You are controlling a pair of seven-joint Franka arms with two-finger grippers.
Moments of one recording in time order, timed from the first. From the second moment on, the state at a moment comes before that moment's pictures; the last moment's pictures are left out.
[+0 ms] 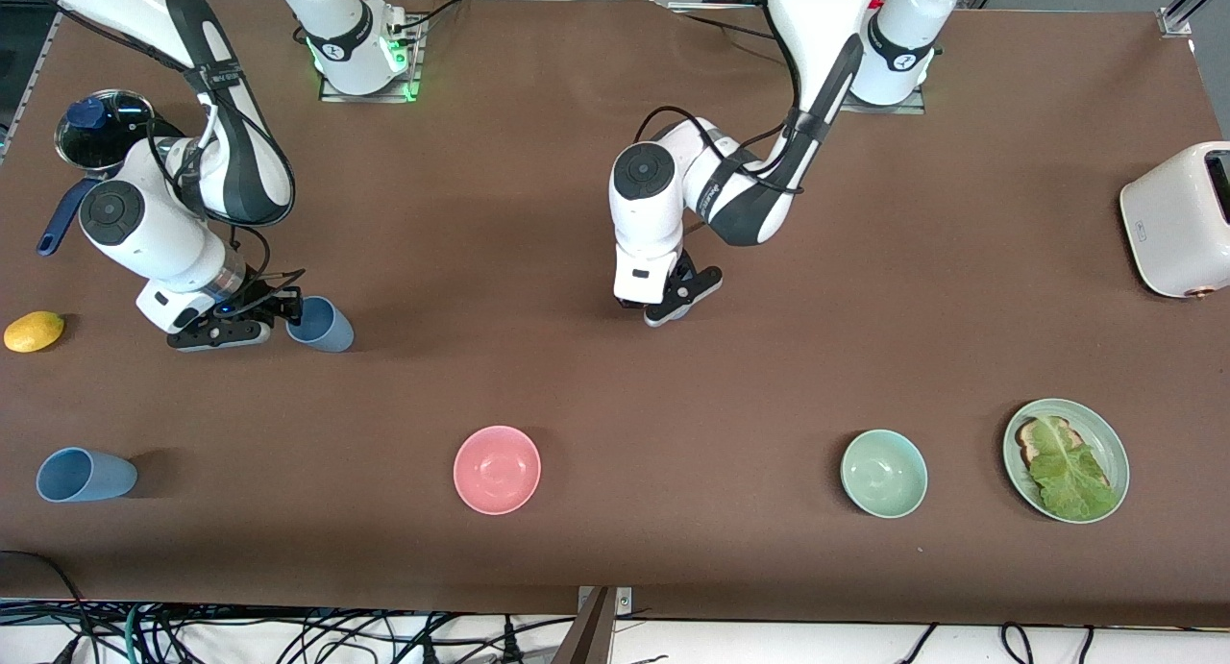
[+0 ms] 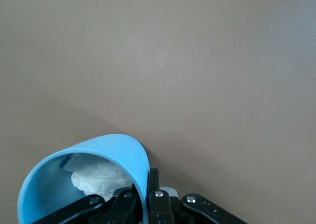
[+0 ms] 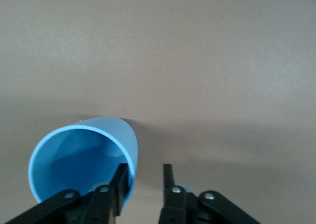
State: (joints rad) left arm -0.77 0.66 0.03 -1.59 0.09 2.24 -1.41; right arm 0.09 0.29 -0.10 -2.16 0.04 2.49 -0.17
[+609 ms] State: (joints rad) left arm -0.77 0.68 0.04 -1.56 0.09 2.25 -1.41; right arm 0.09 0.29 -0.10 -2.15 0.07 2.49 -0.17
